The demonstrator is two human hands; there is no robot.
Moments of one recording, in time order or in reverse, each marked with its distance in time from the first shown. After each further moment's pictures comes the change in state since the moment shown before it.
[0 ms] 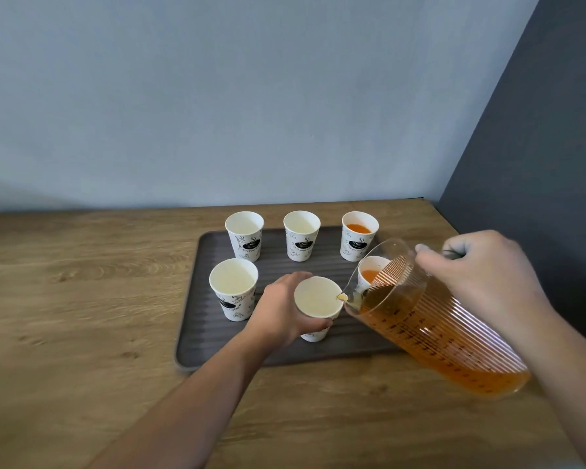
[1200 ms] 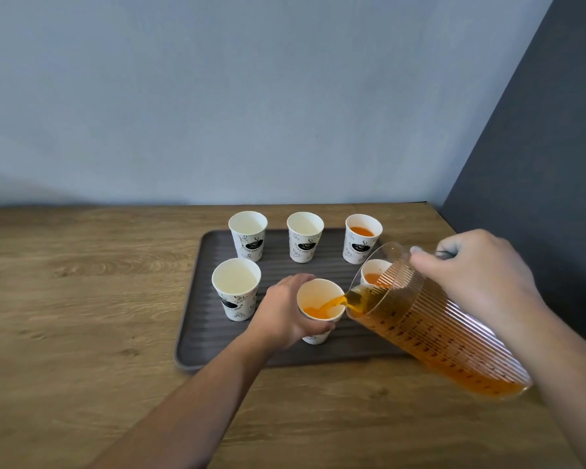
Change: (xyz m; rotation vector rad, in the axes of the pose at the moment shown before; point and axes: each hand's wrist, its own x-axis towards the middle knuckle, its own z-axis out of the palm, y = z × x) left_hand -0.001 0.000 -0.002 -0.001 -0.026 -0.008; right_hand 0.007 -0.012 0.003 -0.124 -0.044 0.021
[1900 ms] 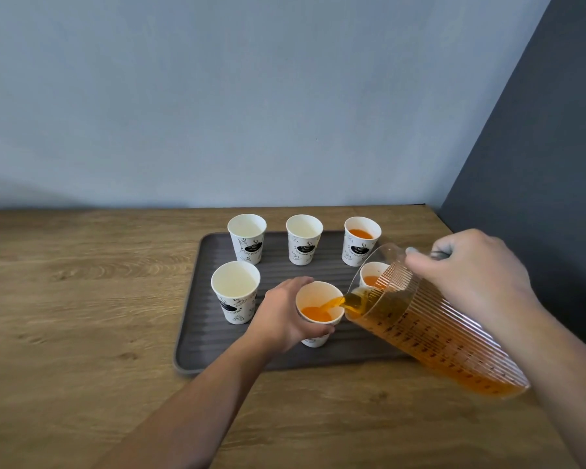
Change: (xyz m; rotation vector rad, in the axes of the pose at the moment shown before) left_hand 0.001 -0.004 0.001 -0.002 -0.002 -0.006; right_hand 0.005 -0.002 0.001 -0.032 0.005 -0.002
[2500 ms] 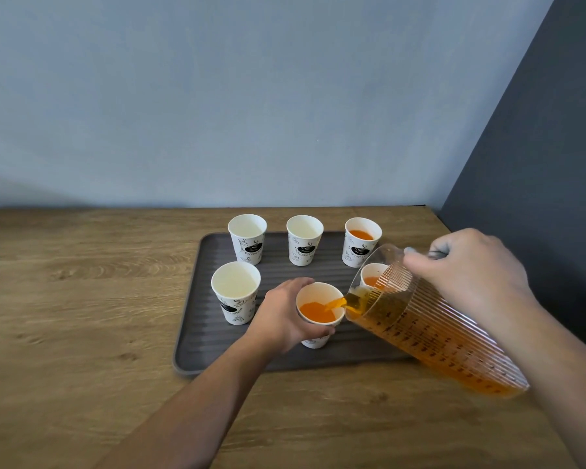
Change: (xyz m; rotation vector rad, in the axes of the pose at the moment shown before) left_hand 0.001 0.000 -0.002 -0.001 -0.028 -0.018; right_hand 0.003 -0.003 0.000 -0.024 0.001 -0.024
